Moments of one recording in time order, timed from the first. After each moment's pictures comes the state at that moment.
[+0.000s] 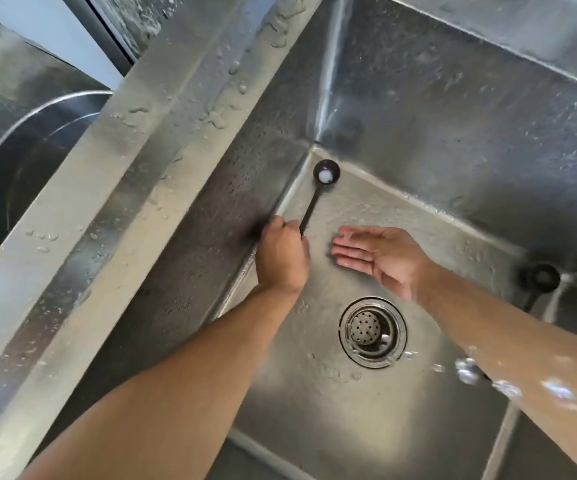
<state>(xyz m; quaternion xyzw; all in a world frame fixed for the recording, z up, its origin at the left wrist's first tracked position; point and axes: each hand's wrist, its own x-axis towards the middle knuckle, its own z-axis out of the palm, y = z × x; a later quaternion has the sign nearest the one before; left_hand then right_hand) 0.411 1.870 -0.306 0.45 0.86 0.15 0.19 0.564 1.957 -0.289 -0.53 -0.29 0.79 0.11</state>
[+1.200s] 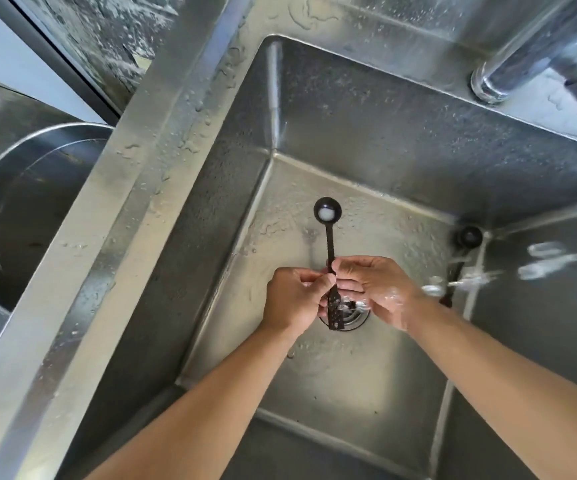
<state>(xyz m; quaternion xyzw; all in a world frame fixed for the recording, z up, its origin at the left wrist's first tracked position) 0.475 1.807 -0.224 0.21 0.72 0.36 0.55 0.621 1.886 -0.226 -0.57 -0.30 0.76 0.11</state>
